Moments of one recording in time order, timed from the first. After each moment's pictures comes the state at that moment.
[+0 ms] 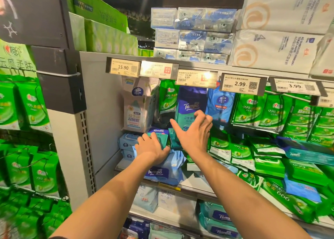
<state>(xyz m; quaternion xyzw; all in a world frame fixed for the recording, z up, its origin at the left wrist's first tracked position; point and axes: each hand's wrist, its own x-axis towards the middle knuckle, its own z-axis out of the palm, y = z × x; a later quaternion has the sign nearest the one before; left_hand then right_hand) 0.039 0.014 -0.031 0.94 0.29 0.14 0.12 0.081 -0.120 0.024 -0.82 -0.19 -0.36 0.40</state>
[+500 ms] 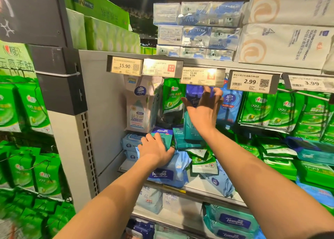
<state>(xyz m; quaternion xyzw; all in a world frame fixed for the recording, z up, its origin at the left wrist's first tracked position) 0.033 0.010 -0.028 0.95 0.27 0.14 0.11 0.130 -0.111 0.078 -0.81 -0.21 -0.38 0.40</state>
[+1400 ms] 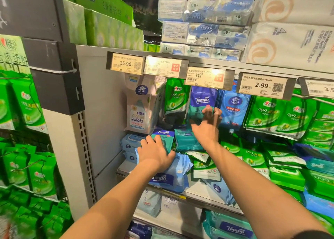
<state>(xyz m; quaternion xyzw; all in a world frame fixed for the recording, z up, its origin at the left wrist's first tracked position) 0.029 0.007 -0.025 0.94 0.28 0.14 0.11 0.171 -0.112 0.017 -0.87 -0.21 -0.27 0.37</state>
